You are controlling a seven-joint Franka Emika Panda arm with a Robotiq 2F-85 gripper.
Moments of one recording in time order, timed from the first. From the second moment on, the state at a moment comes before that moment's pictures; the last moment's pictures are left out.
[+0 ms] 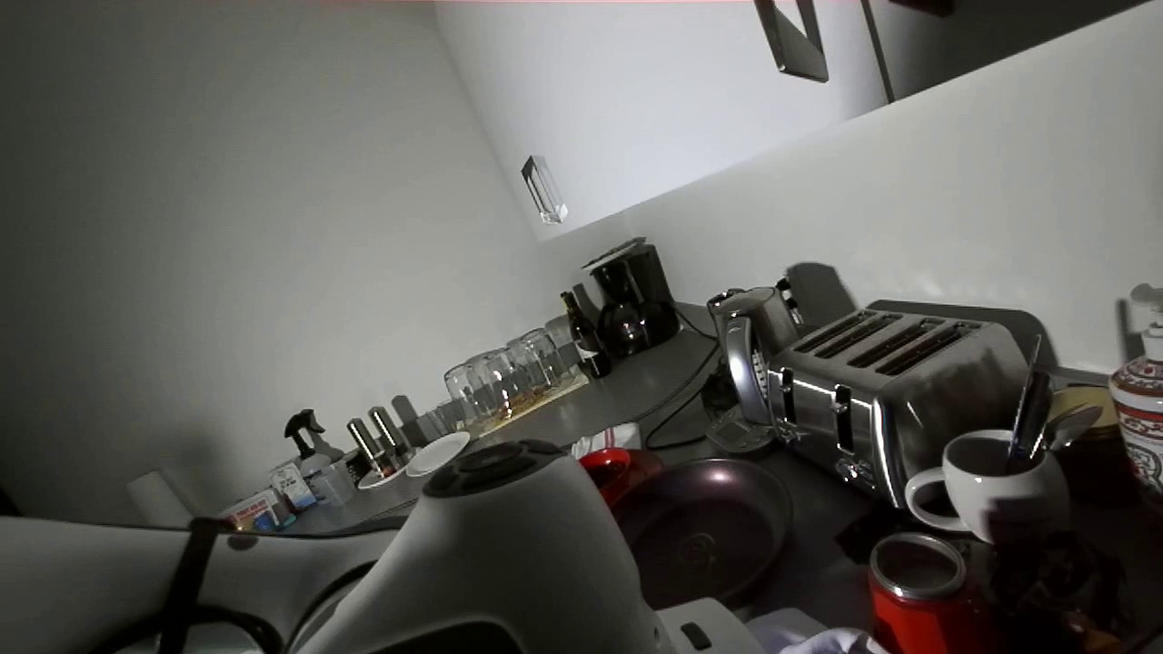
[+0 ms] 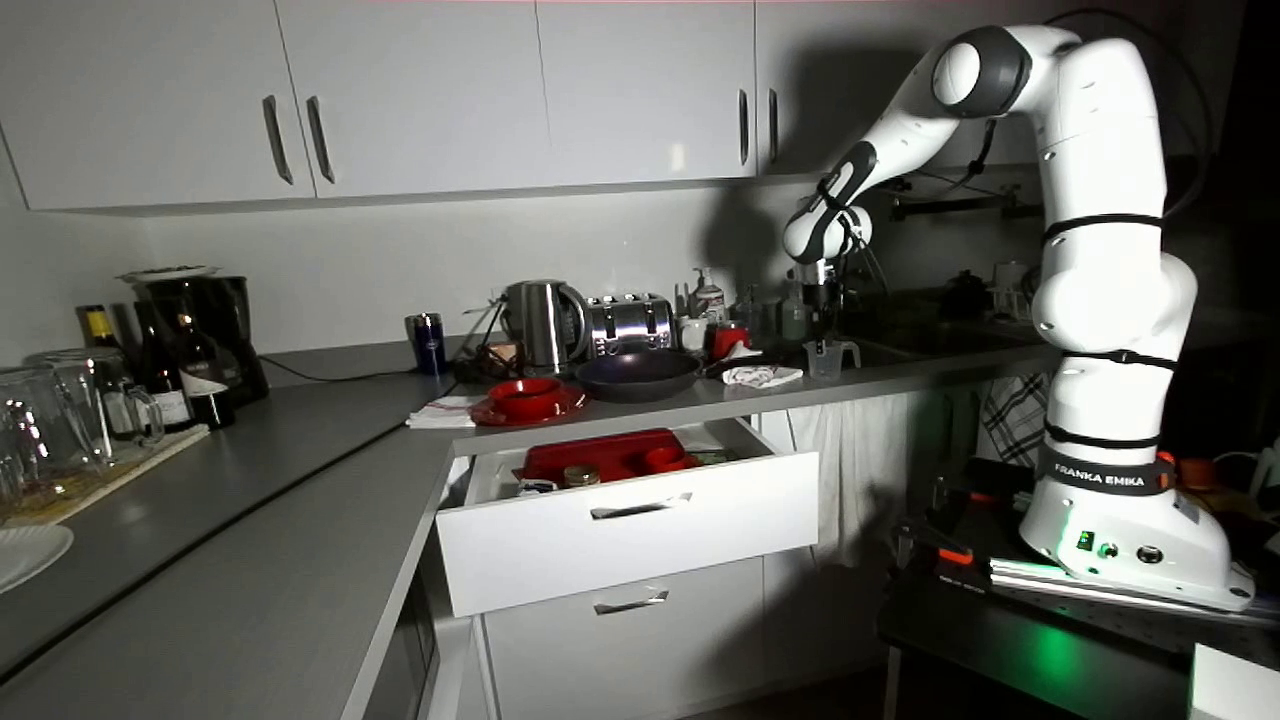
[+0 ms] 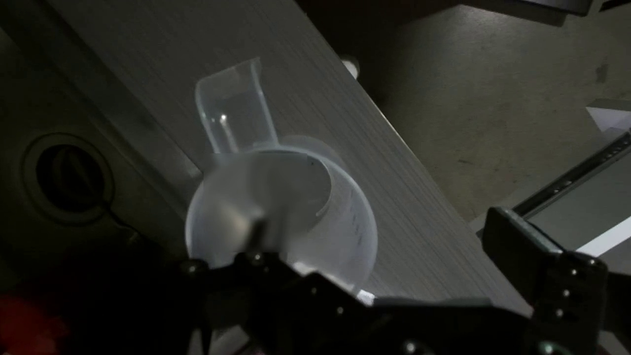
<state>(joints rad) -0.30 0.21 -0.23 -2.07 -0.08 2.28 -0.70</state>
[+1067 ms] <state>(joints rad) -0.31 0.26 -0.21 -2.04 -0.08 2.29 -0.70</state>
